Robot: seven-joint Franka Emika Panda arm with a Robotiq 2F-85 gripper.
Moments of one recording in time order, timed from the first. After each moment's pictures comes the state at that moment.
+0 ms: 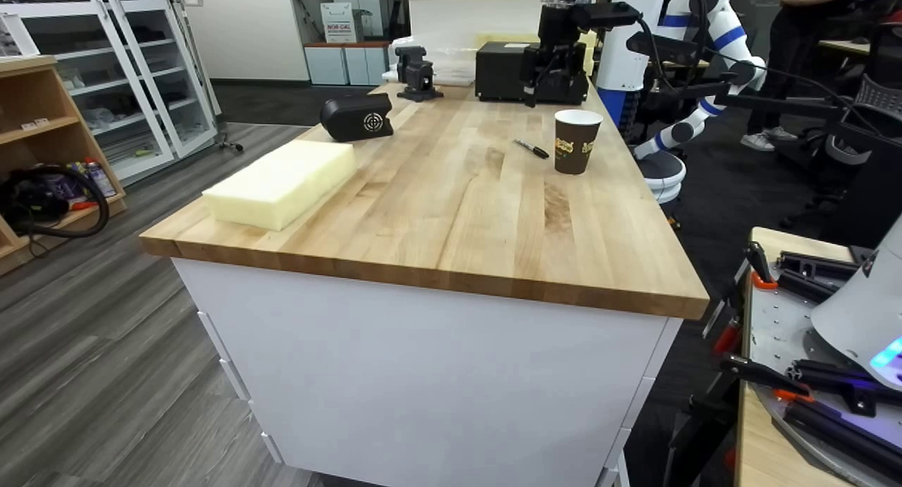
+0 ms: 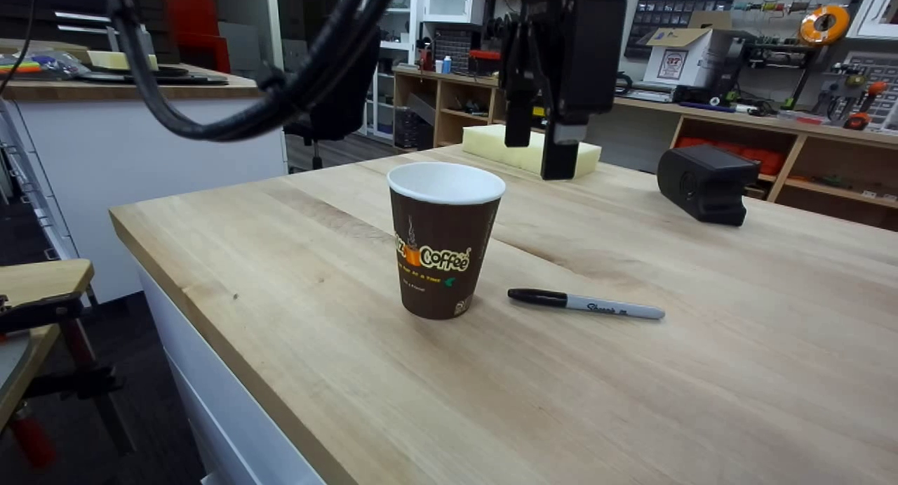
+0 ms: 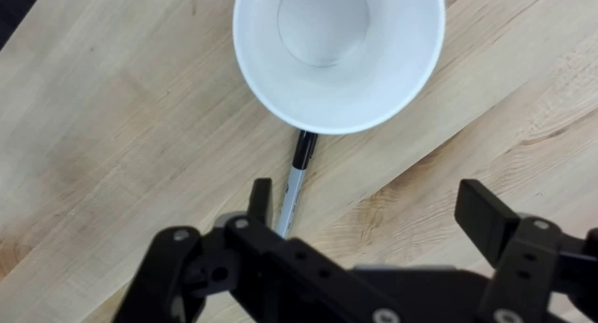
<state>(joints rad) -0.11 0.08 -0.12 -2.11 0.00 2.30 0.12</state>
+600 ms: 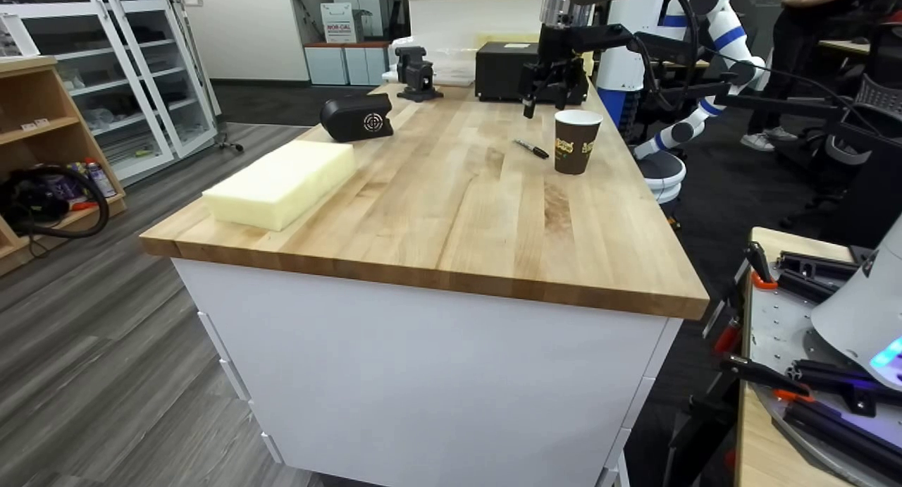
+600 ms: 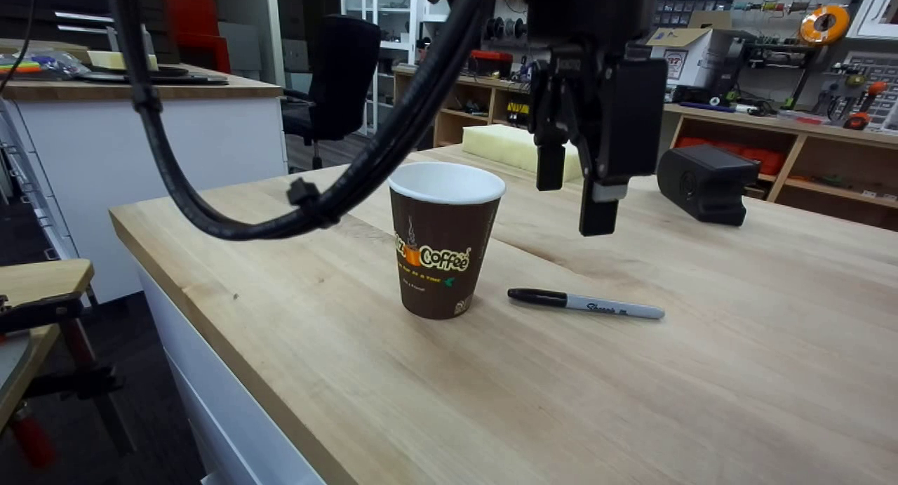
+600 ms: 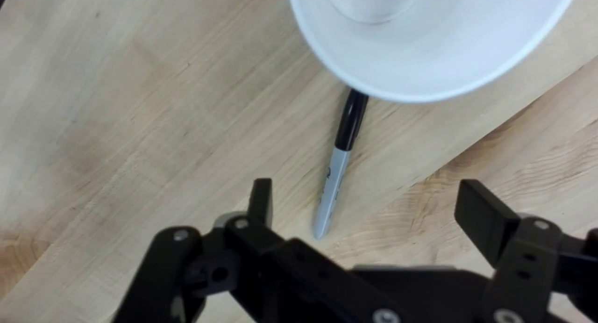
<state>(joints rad) -0.11 0.15 -0.16 -2.11 -0.03 2.43 0.14</state>
